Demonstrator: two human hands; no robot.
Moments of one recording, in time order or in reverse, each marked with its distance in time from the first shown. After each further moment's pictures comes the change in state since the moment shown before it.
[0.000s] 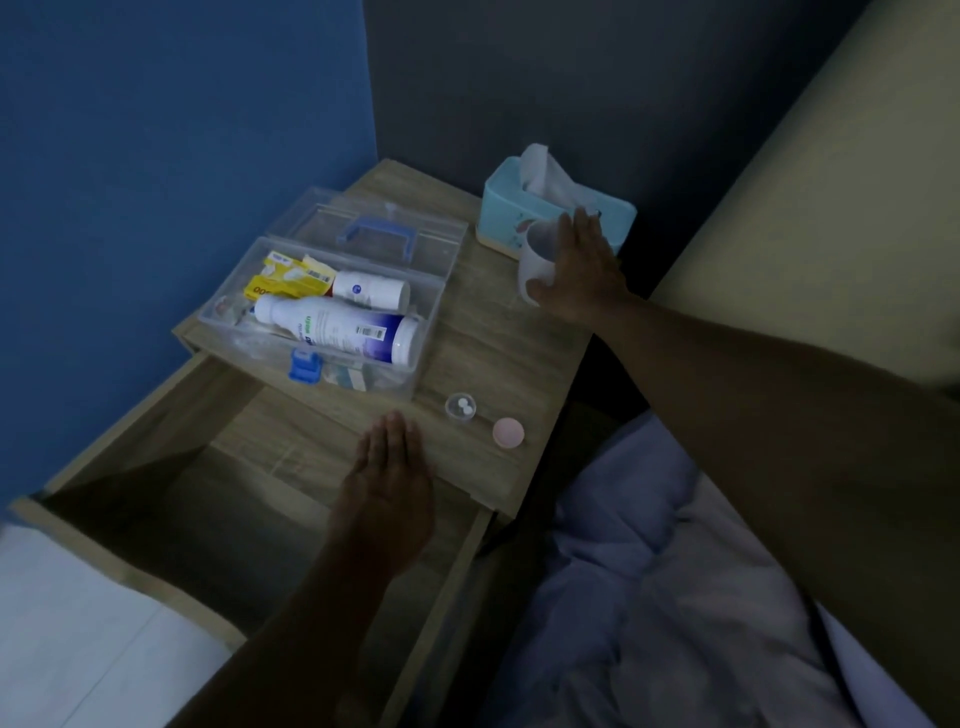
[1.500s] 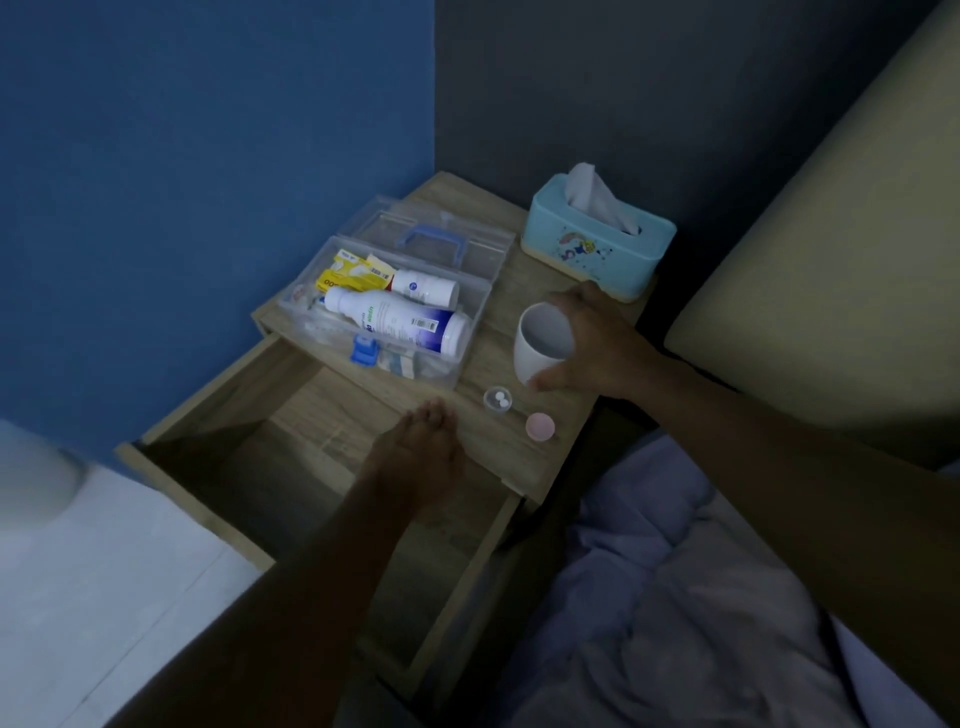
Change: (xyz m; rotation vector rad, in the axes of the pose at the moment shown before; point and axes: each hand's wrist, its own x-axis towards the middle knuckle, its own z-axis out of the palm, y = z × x) left_hand 0.010 -0.026 -0.006 -0.230 -0.093 -0.026; right_hand -0.086 -0.033 -0.014 0.134 -0.154 -0.245
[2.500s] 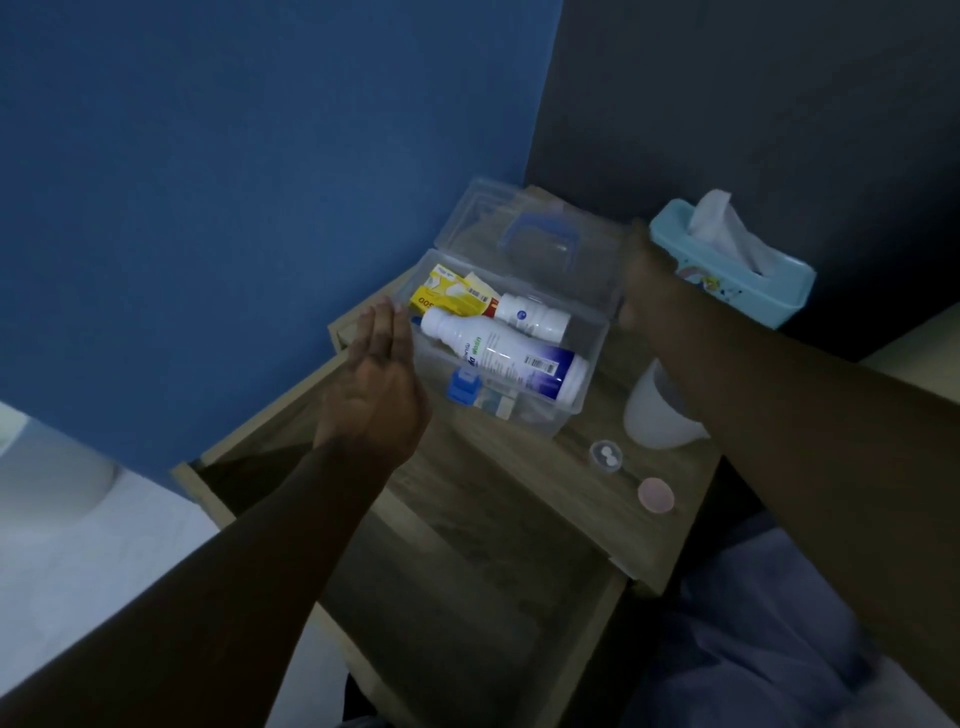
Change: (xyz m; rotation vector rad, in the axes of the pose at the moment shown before) left_hand 0.032 -0.136 -0.049 0.029 0.353 -0.295; right_hand 0.176 -0.070 0.021 1.052 0.345 0.723
